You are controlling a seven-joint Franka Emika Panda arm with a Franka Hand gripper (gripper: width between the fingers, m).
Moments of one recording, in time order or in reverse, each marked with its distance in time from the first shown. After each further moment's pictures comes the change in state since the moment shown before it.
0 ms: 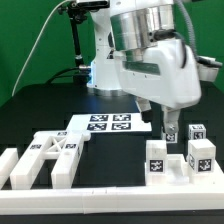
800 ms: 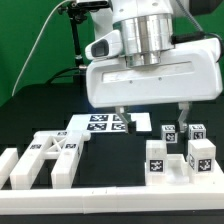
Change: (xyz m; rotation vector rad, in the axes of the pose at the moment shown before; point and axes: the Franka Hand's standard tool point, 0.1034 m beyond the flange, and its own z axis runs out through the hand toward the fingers) arm 0.004 0.025 0.012 0.026 0.129 -0.767
